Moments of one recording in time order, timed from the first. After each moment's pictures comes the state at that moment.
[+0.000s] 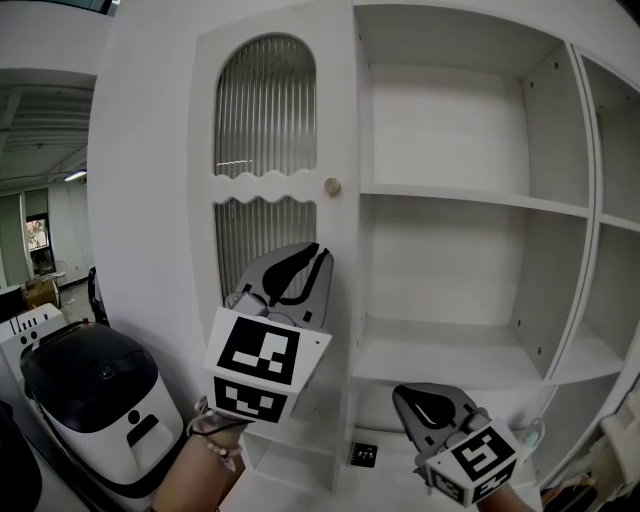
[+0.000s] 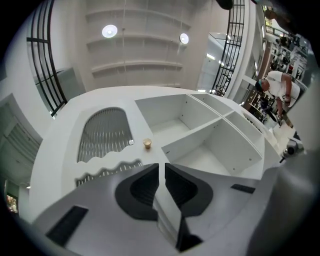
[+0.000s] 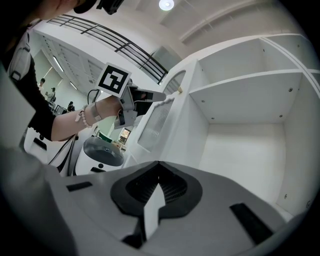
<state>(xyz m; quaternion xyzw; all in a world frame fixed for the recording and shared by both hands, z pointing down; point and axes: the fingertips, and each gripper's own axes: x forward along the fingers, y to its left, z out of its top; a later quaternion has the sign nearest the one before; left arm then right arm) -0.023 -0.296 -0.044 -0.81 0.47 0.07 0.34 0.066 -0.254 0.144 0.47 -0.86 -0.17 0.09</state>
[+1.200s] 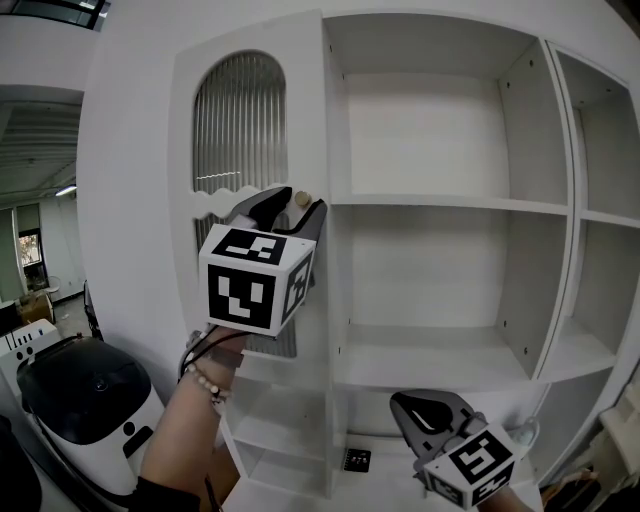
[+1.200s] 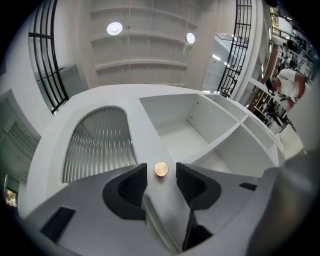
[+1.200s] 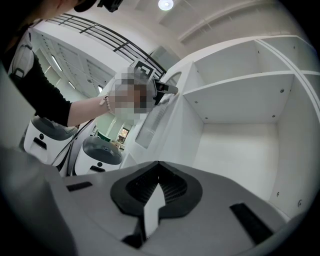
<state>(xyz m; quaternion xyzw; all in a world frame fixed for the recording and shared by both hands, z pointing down) -0.006 -0.332 -0.119 -0.82 0.48 0.08 0.31 0.090 -0.247 0.144 0.47 -0.86 -0.19 0.07</state>
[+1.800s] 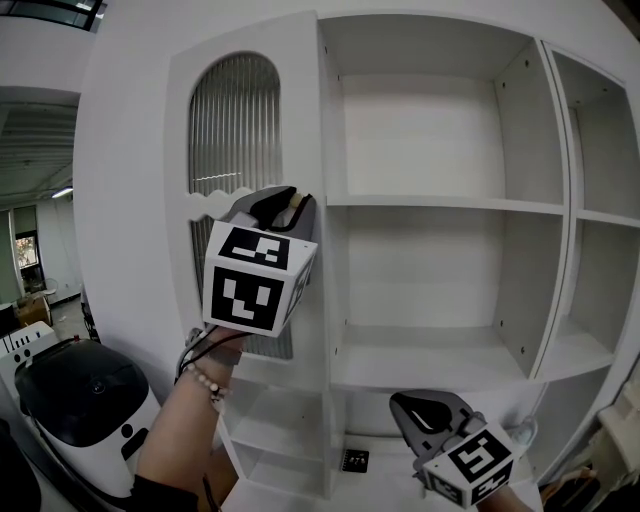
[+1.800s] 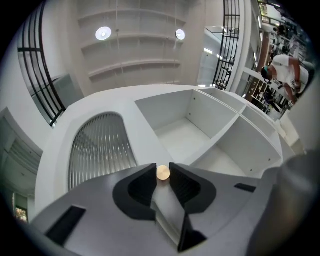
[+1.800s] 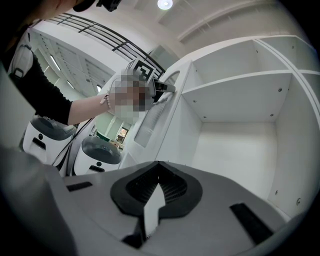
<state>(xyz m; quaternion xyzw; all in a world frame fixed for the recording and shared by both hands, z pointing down) -0.003 -0.332 -0.125 -0.79 0.50 0.05 0.35 0.097 -0.250 0.148 0.48 -0.86 -0.18 0.07</state>
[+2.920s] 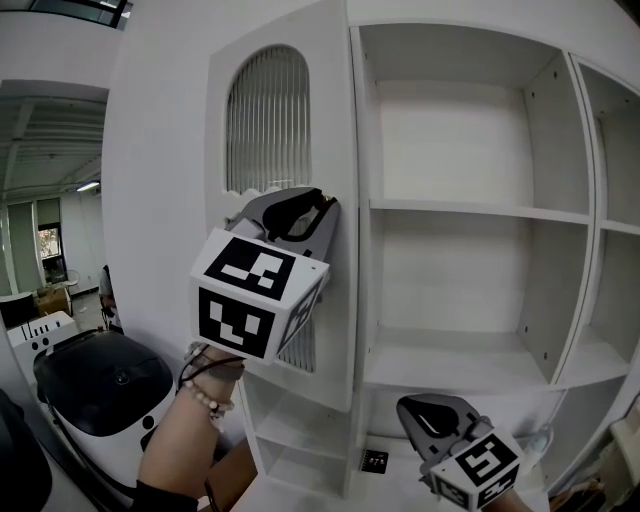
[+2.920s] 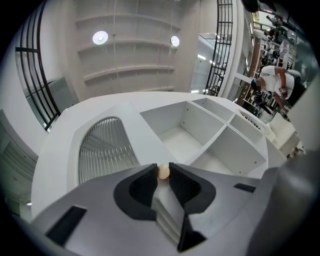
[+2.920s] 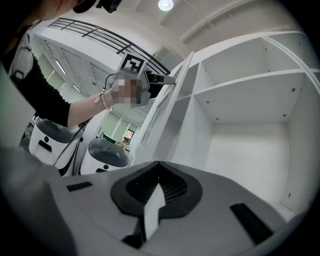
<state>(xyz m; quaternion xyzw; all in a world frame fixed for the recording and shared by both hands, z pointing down) -0.033 -0.278 -0.122 -0.80 0.46 0.05 0.38 0.057 -0.243 0.147 0.45 -0.87 -0.19 0.07</state>
